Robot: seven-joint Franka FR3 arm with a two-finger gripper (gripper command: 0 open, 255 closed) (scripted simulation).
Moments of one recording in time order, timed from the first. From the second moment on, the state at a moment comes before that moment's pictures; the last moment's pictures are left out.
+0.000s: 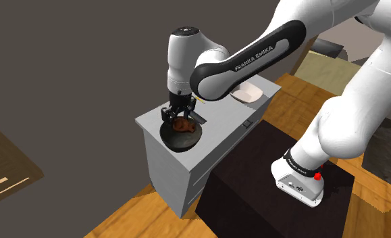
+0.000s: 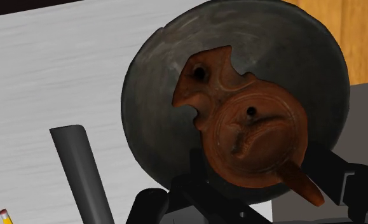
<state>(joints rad) 0.22 0.05 0.37 -2.27 -0.05 2.32 0.71</state>
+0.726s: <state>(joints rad) 0.22 0.07 0.37 -2.28 -0.06 2.34 0.72</state>
